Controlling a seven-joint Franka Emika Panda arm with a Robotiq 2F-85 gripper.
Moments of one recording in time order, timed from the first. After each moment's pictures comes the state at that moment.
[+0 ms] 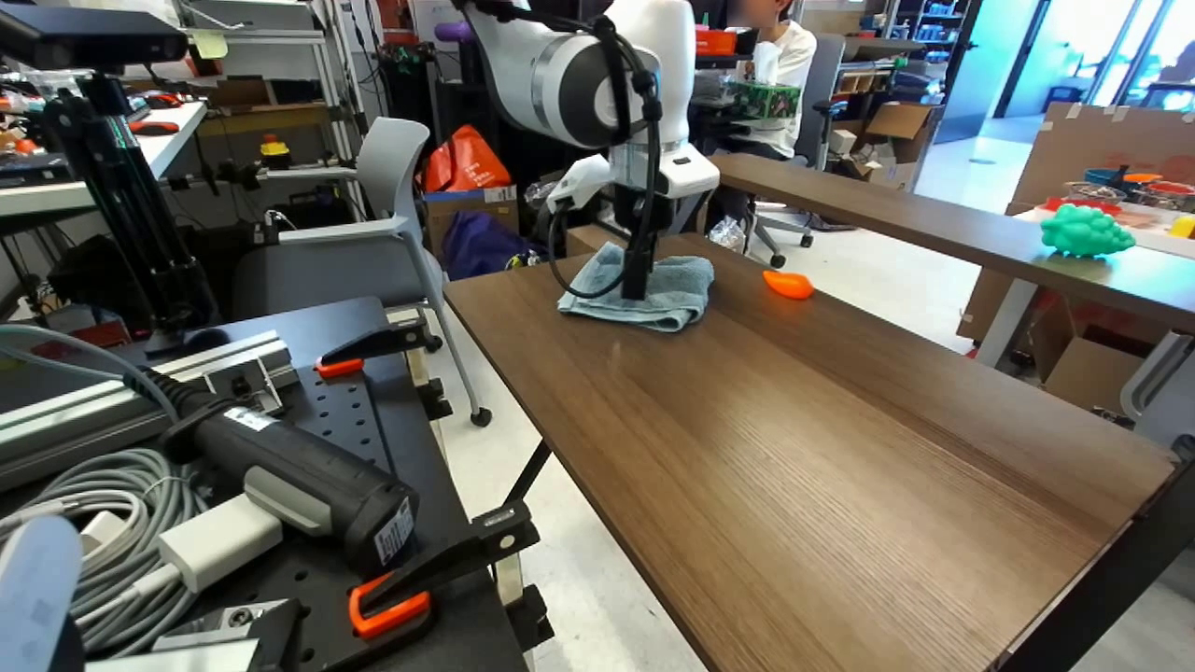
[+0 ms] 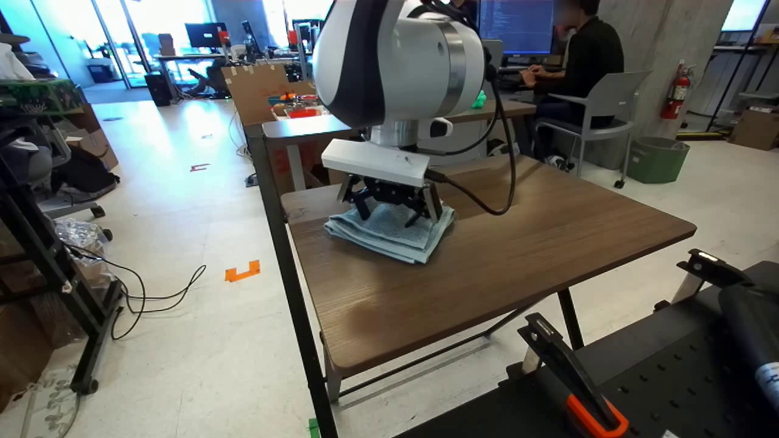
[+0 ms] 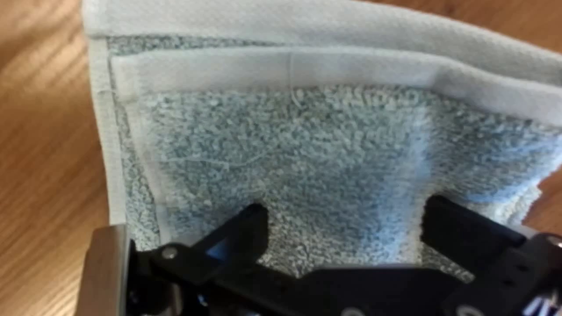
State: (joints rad) arm 0.36 0.88 -0.08 -1.70 0.17 2.65 0.84
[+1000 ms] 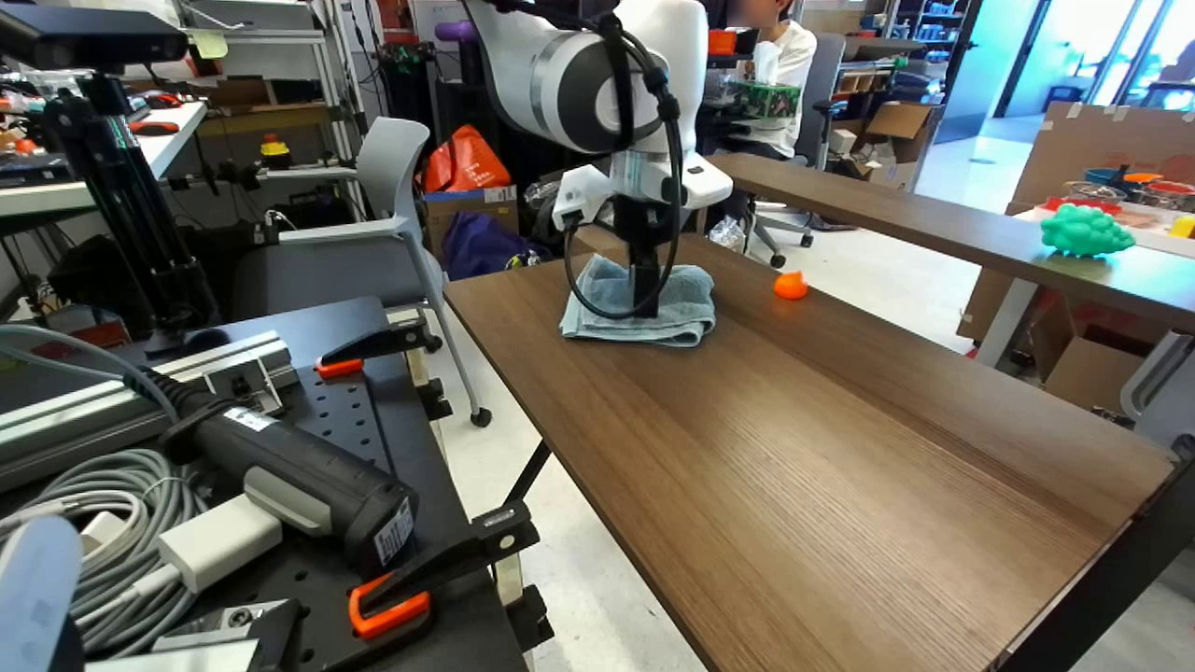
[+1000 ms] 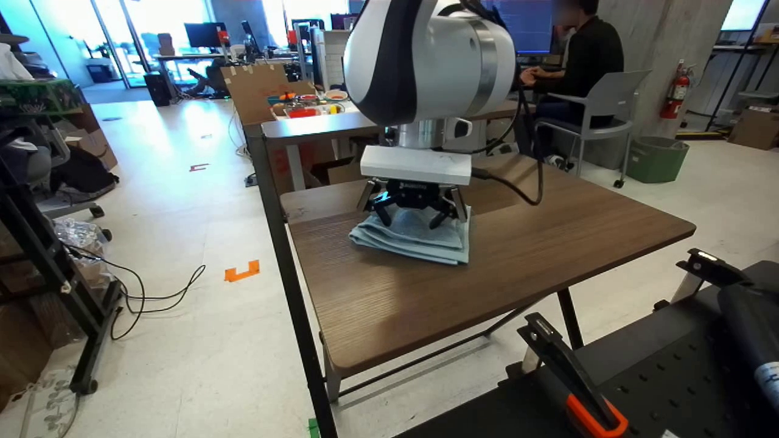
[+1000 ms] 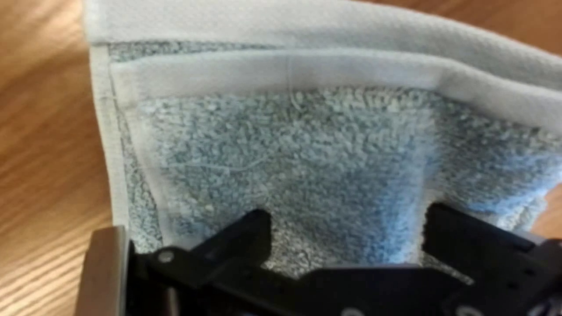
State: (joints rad) arm 0.29 0.82 -0.05 -1.81 0.14 2.65 0.62
